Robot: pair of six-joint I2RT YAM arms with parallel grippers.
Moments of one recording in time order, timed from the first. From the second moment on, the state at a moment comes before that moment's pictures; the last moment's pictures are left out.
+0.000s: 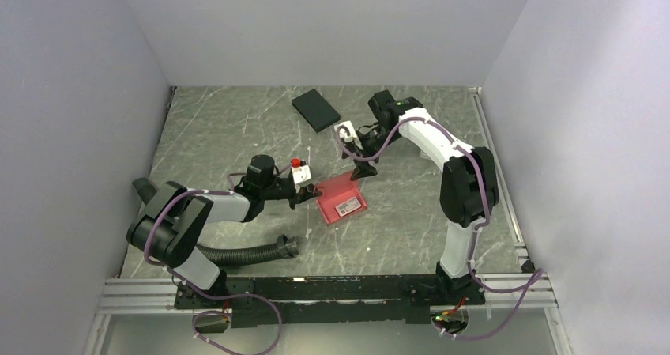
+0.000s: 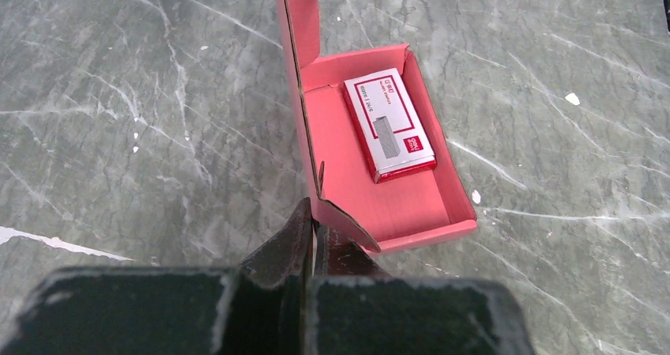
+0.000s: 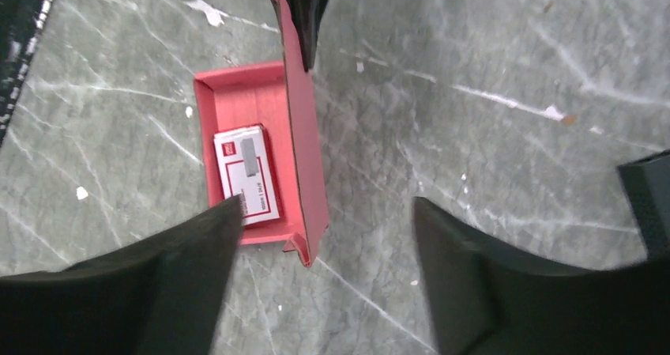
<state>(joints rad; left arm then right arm) -0.49 1.57 0.52 0.64 0.81 0.35 0.41 1.90 1.59 -1.07 -0.90 -1.37</state>
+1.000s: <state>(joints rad) -0.49 1.57 0.52 0.64 0.81 0.35 0.38 1.87 1.53 -0.99 -0.84 -1.38</state>
